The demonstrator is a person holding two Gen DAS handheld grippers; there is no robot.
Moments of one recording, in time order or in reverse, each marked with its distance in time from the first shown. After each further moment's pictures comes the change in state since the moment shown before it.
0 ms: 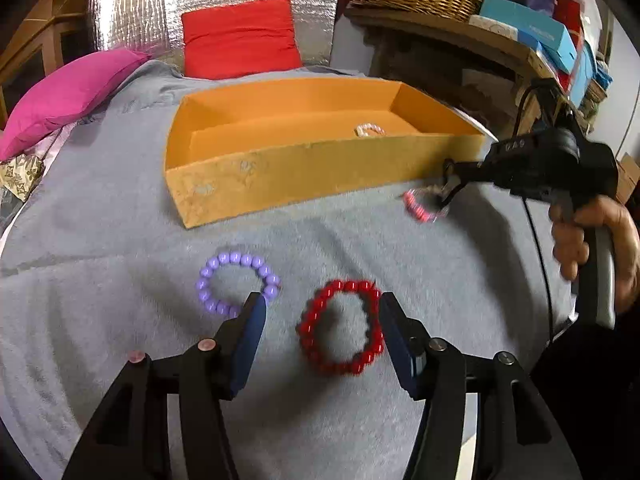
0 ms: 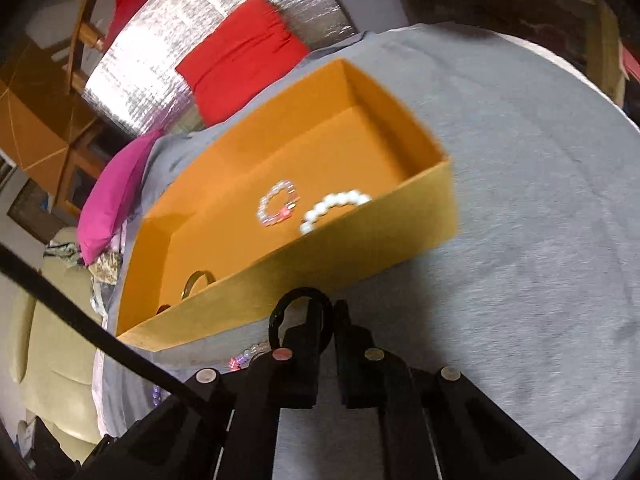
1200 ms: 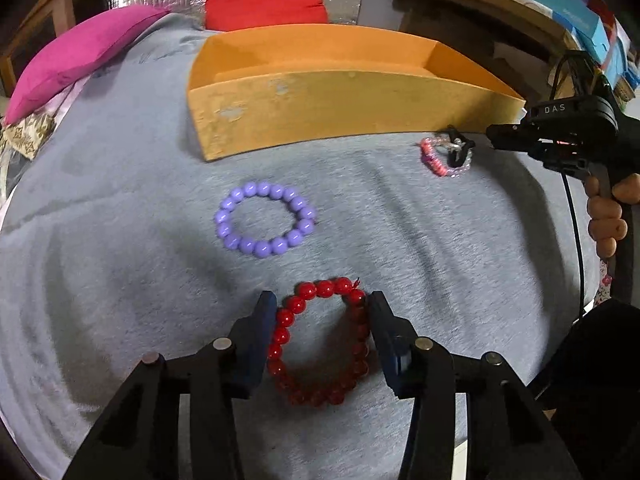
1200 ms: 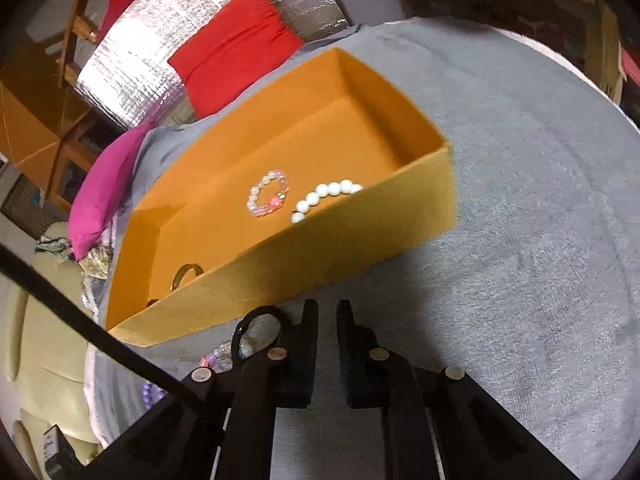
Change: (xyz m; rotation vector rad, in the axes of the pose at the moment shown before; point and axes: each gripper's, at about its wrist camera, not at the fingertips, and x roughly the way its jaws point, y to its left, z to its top) left arm 0.026 0.009 -0.012 -0.064 0.129 0.056; right arm 0.009 0.003 0.001 -0.005 0.043 -0.015
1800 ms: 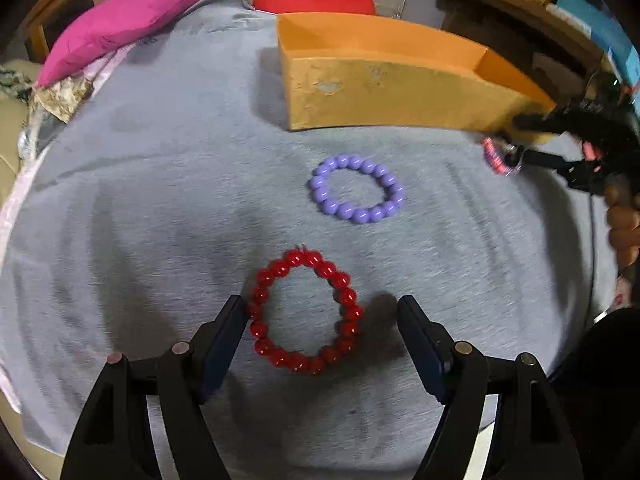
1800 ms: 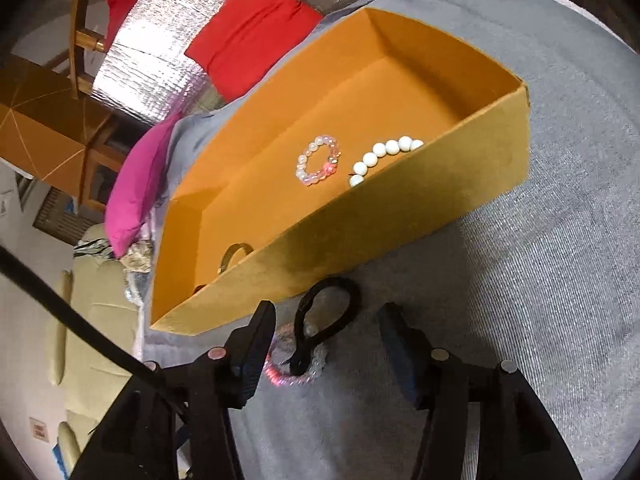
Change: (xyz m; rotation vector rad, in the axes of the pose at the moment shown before) left arm -0.021 0.054 -0.025 -0.107 0.047 0.070; right arm 0.015 0.015 -0.010 0.067 0.085 0.143
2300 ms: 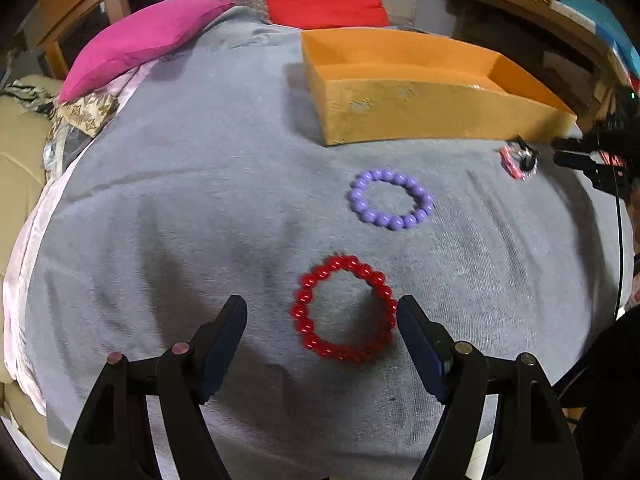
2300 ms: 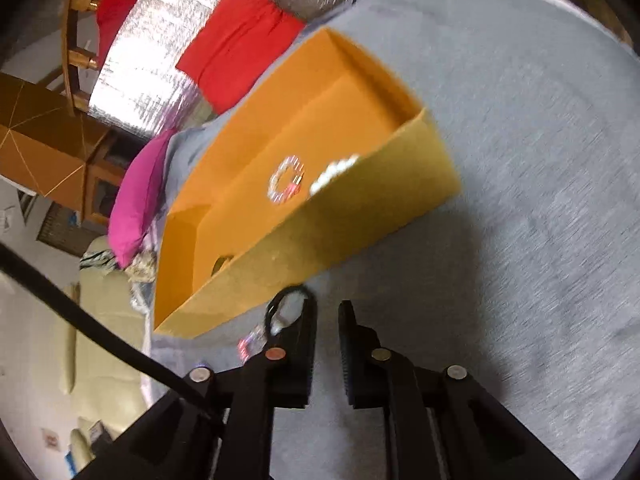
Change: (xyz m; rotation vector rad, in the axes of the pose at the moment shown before) left arm -0.014 0.009 -0.007 0.040 -0.028 0.118; right arm -0.025 -0.030 0.007 0.048 0.030 0.049
